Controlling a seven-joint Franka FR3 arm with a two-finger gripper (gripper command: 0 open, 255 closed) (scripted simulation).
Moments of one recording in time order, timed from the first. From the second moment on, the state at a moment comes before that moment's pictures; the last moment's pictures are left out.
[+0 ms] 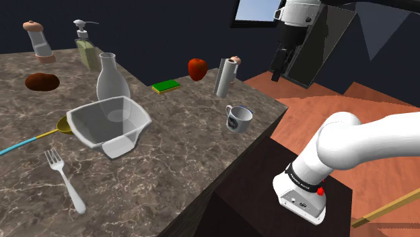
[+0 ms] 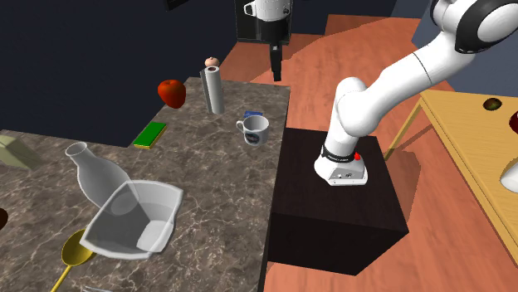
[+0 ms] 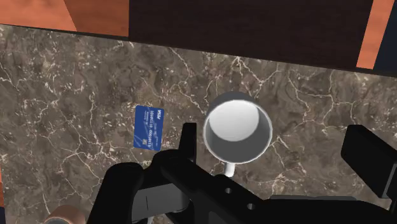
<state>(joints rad) 0.00 -0.82 0.00 -2.38 -0.06 1.44 -0.09</state>
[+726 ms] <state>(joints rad) 0.04 -0.72 0.06 -2.60 -0.03 1.75 -0.04</state>
